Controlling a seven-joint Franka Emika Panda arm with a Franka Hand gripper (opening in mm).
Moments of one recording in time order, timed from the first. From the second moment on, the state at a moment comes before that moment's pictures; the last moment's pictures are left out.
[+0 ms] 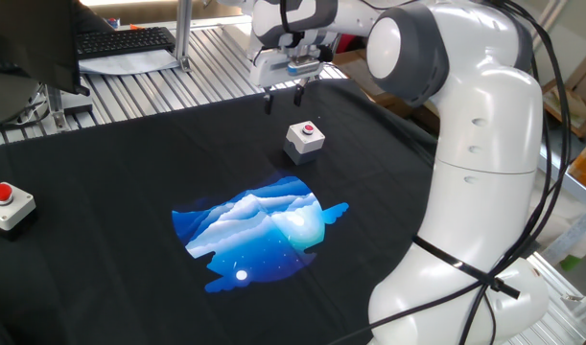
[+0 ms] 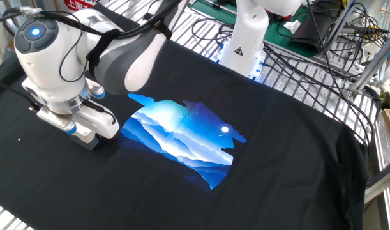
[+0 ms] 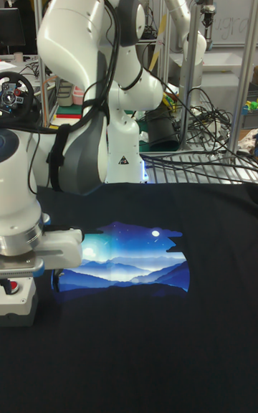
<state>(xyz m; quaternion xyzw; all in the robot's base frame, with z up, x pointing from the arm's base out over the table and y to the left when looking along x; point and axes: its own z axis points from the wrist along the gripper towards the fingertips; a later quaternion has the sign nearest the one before) 0.636 -0.174 0.190 0.04 -1.00 0.02 0.06</state>
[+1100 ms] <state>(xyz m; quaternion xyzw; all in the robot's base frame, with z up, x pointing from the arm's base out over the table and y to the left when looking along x) 0.636 -0.173 0.189 0.04 -1.00 0.01 0.06</state>
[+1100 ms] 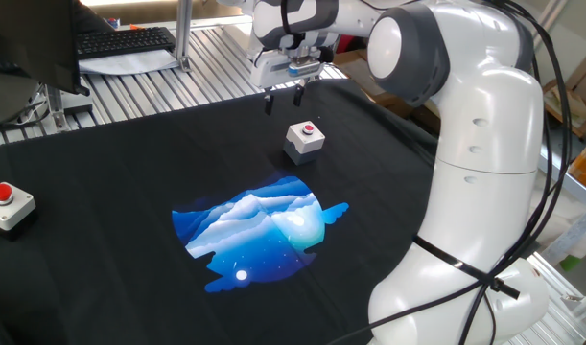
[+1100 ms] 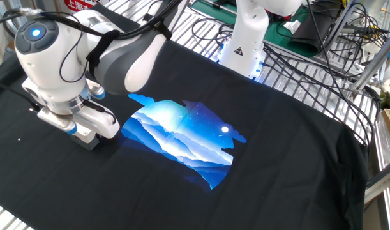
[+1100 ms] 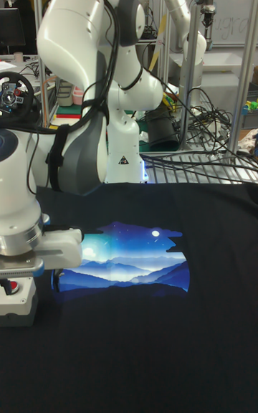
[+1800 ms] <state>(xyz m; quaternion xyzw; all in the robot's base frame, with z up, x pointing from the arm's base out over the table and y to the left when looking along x) 0.631 -0.186 0.186 0.07 -1.00 0.01 0.05</state>
